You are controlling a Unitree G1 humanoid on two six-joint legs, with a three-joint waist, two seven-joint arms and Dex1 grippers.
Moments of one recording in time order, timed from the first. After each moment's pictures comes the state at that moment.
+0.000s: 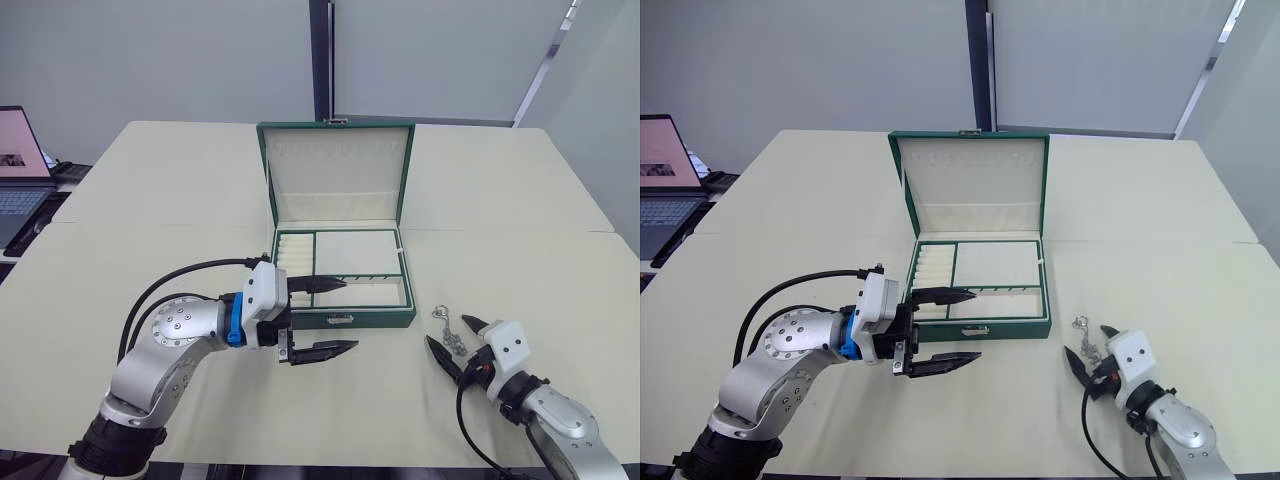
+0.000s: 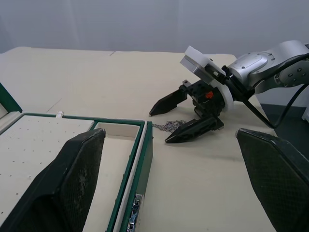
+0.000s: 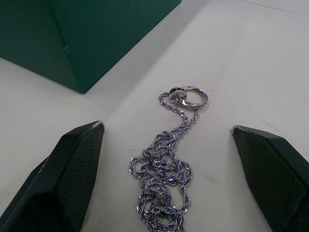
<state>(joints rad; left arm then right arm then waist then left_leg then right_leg) -0.19 0.62 -0.10 -0.44 -0.55 0.32 -1.05 0.34 -0.42 -0.03 -0.40 0.18 0.25 0.48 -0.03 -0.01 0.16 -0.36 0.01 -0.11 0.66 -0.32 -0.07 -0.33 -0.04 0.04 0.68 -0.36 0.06</state>
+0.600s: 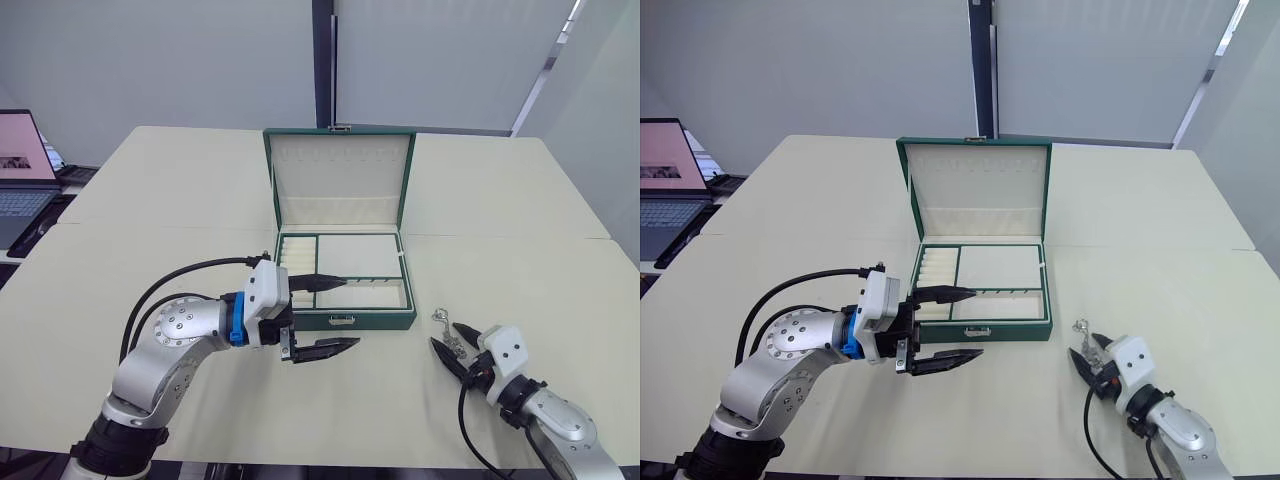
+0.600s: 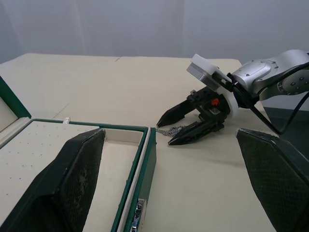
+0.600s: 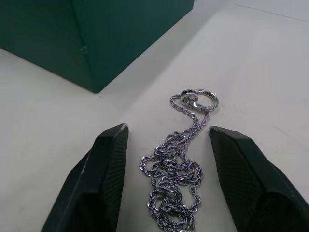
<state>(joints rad) -0.19 0.61 -0.10 -0.44 -0.55 0.34 -1.03 0.34 -0.42 -0.03 -0.33 0.19 0.16 0.52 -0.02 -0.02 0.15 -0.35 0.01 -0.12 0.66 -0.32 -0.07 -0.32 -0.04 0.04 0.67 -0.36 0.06</state>
